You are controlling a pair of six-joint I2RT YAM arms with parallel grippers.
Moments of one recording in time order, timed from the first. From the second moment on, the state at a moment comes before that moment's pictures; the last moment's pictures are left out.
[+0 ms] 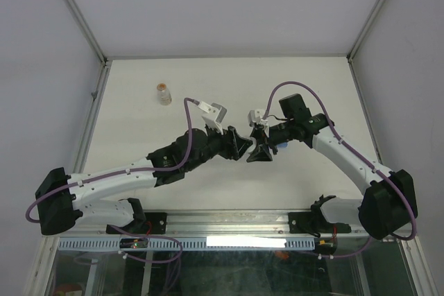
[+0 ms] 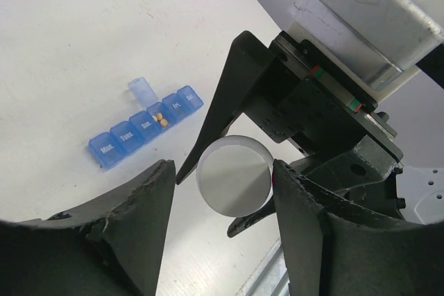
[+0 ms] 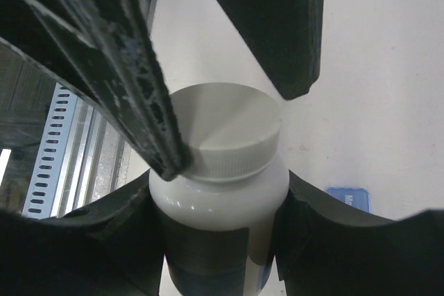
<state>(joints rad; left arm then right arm) -1.11 1.16 0.79 0.21 -0.23 -0.56 0.47 1.26 0.93 -0.65 -1.05 -0.79</state>
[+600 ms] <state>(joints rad) -1.09 1.17 0.76 0.28 -0.03 -0.33 0.48 1.26 0.93 -0.67 -1.06 -0.81</state>
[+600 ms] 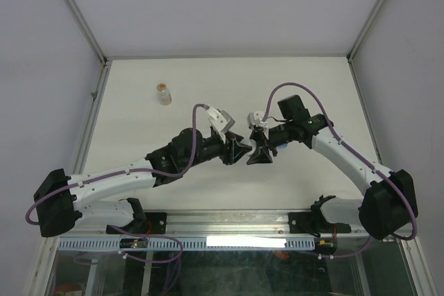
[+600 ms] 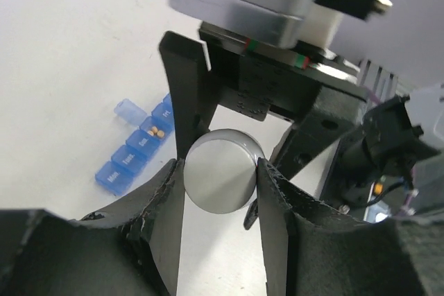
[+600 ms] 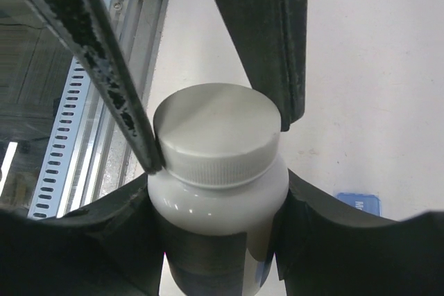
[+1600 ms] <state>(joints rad) -0.96 0.95 0.61 0.39 0.11 -0.38 0.47 1.26 0.93 -0.65 -1.06 -0.79</state>
